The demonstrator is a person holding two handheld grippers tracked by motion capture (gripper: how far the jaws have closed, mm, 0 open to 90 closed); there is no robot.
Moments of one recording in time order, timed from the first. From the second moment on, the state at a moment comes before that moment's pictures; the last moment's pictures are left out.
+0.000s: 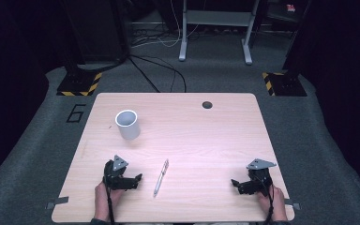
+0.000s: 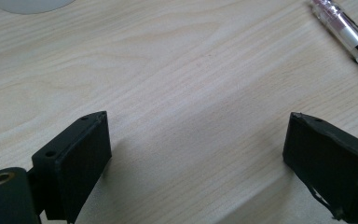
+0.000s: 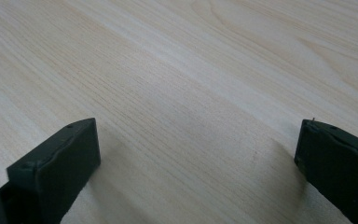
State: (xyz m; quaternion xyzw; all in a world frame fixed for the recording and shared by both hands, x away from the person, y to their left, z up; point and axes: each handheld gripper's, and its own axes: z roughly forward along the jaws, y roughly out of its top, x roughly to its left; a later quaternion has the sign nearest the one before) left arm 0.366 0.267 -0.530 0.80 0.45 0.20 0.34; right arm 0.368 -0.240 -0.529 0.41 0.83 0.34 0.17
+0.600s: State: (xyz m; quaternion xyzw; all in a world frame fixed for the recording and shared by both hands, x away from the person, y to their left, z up) left arm 0.366 0.269 -0.531 0.79 0.46 0.20 0.34; right arm 0.368 -0.239 -0.530 0.41 0.82 0.35 0.18
